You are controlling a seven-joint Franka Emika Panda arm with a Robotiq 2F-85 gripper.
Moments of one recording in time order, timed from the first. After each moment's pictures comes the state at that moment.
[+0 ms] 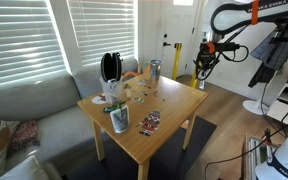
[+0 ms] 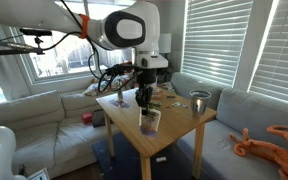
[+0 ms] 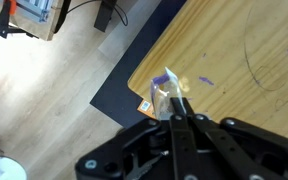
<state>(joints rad) -0.18 -0.28 -0.11 -2.12 -0.12 1.78 0.85</state>
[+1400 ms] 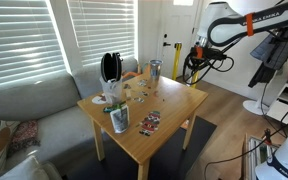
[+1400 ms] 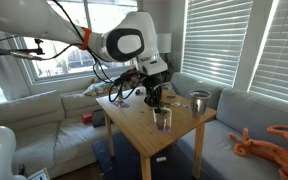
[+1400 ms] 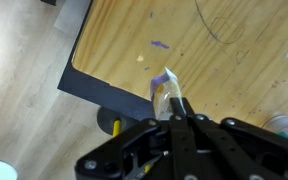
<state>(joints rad) -0.18 -0.27 -0.09 -2.21 -0.16 2.12 1.03</state>
